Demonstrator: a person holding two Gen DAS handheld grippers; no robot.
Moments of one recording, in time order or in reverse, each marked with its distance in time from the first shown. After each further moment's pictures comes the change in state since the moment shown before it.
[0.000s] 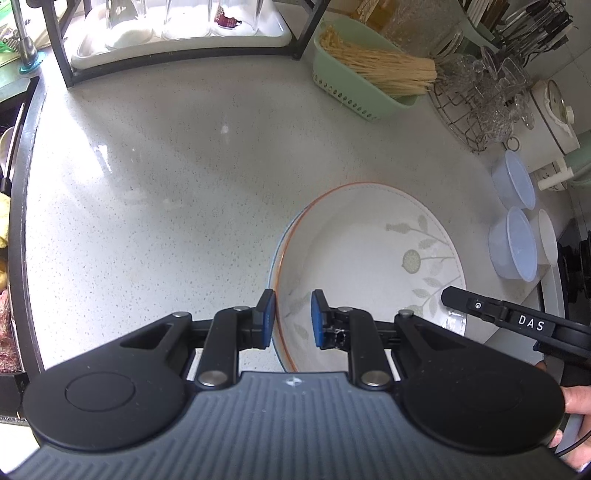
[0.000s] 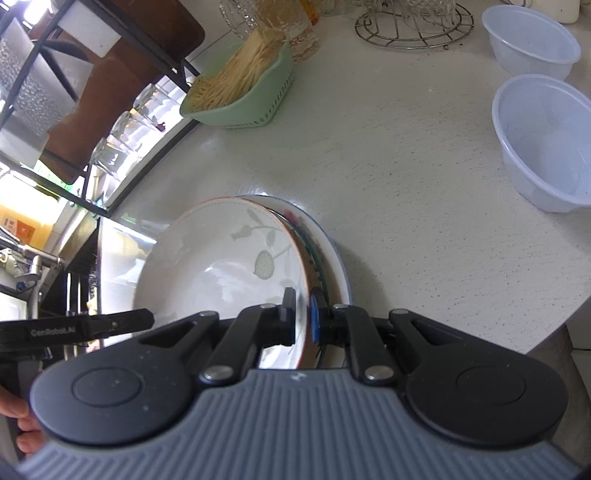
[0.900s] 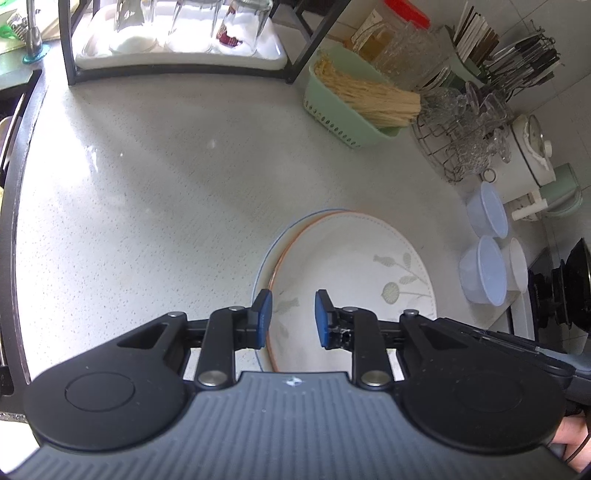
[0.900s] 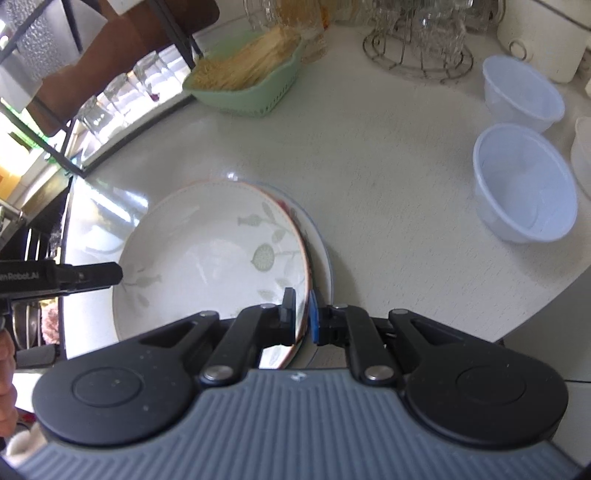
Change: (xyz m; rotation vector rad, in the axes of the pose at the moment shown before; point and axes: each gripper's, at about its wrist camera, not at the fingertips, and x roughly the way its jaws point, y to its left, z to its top) left arm -0.020 0.008 -0.002 -0.056 -0.075 -0.097; right arm -0.021 0.032 -0.005 -0.153 -0.022 -0.181
